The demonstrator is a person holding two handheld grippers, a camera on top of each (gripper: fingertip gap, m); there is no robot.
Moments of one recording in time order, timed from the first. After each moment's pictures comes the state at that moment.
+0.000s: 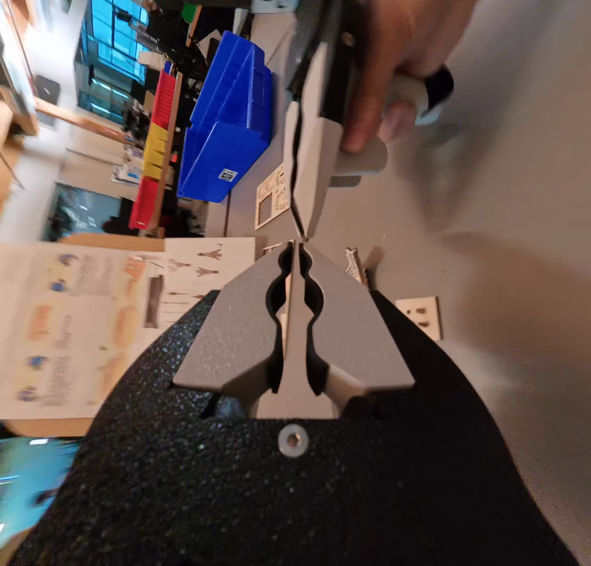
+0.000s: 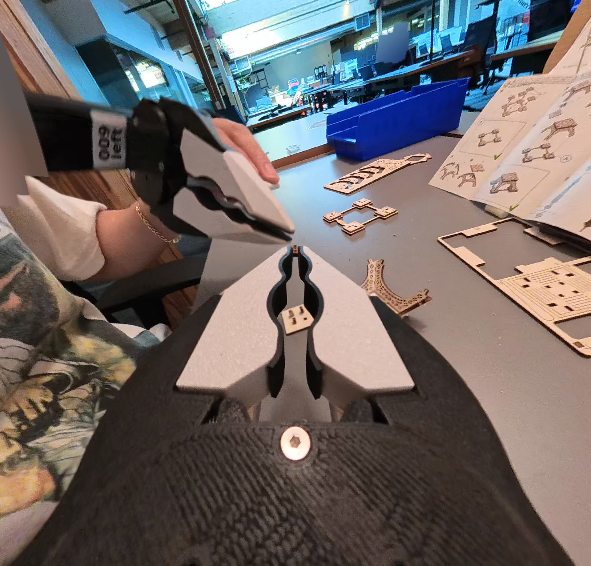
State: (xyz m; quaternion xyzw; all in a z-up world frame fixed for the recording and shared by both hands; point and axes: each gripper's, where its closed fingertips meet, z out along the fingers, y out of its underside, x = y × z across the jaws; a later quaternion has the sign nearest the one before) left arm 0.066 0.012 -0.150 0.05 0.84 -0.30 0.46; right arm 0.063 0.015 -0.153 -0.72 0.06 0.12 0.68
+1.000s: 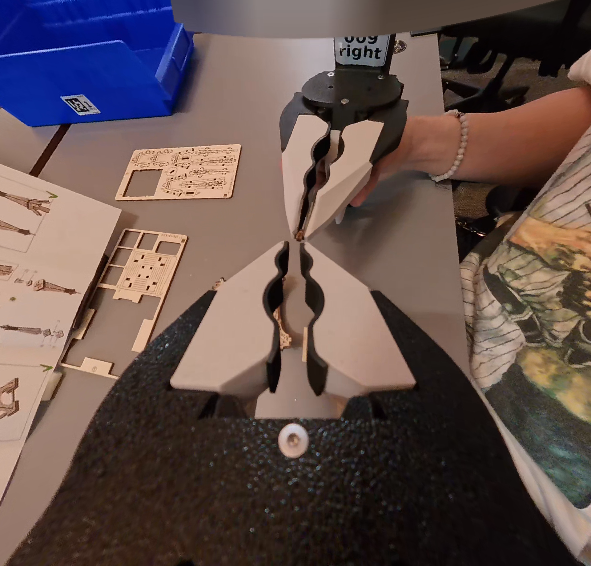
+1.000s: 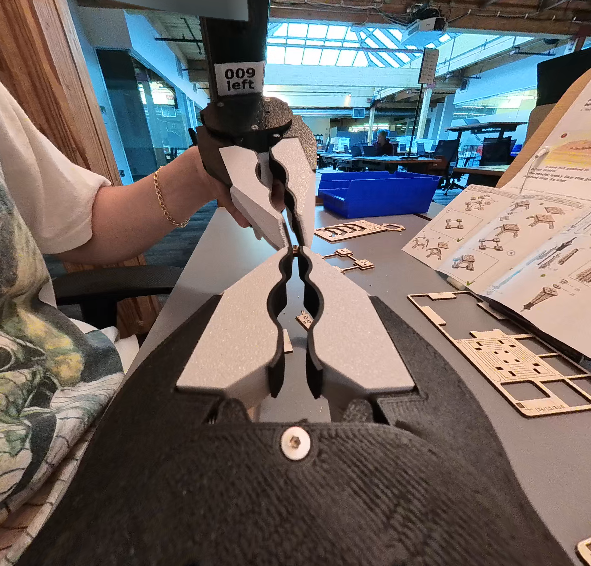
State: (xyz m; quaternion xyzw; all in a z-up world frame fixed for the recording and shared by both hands) left arm 0.064 0.004 -0.149 -0.14 0.87 -0.45 0.14; right arm 0.061 0.009 -0.137 -0.66 -0.02 0.03 0.75
